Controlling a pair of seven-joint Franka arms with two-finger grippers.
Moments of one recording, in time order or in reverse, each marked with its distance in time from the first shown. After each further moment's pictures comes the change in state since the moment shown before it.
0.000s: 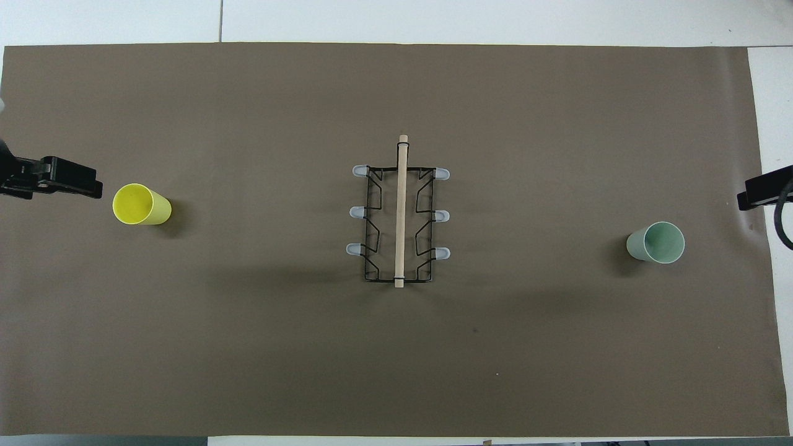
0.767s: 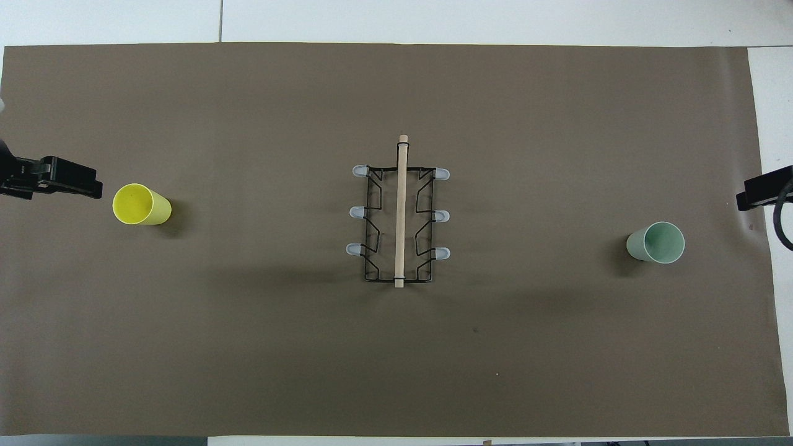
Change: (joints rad) left arm 0.000 0.000 0.000 0.000 0.000 0.000 0.000; right arm 0.001 0.000 0.000 -0.002 0.001 -0.001 0.000
